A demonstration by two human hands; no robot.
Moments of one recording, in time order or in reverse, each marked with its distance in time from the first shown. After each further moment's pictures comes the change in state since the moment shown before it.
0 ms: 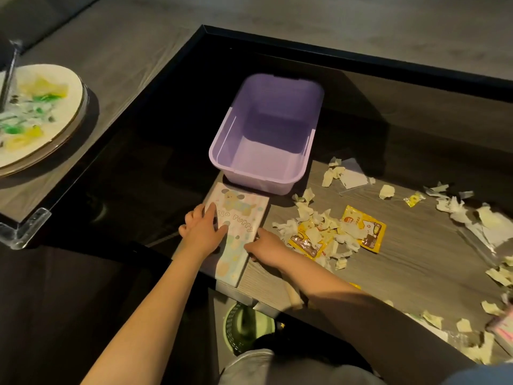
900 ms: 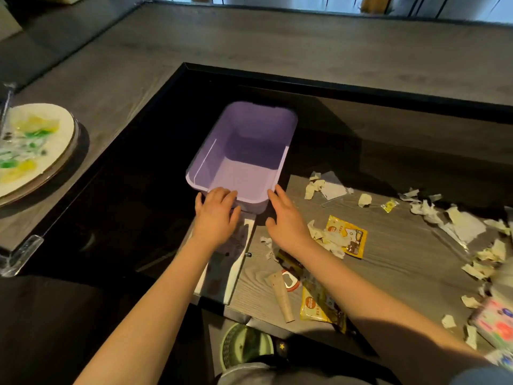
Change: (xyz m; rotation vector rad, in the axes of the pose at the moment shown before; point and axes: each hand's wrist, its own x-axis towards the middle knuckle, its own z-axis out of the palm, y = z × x) left_hand 0.004 0.066 -0.045 0.106 0.353 0.492; right_hand -0.013 -0.002 -0.070 -0.297 0.521 -0.297
